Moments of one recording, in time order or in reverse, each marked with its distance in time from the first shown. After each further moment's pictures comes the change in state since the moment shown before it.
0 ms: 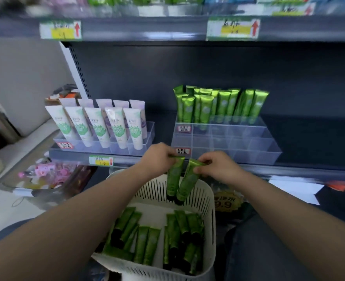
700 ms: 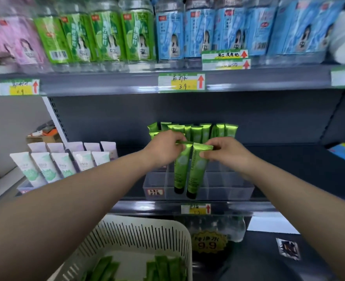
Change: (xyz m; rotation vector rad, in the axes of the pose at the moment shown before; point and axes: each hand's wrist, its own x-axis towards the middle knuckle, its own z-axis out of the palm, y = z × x) left_hand 0.092 0.117 -0.050 0.115 0.137 0.192; right_hand 0.021 -0.010 -0.139 0.169 0.221 -0.144
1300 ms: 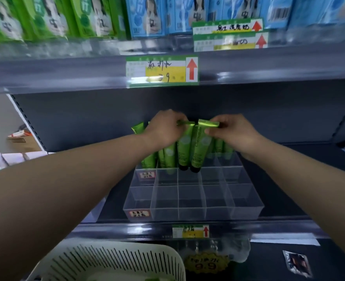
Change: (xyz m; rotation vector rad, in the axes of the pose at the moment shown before) left_hand 0.109 -0.011 0.023 0.005 0.091 0.058; right_hand 0.095 0.030 -0.040 -0.001 0.176 -0.096
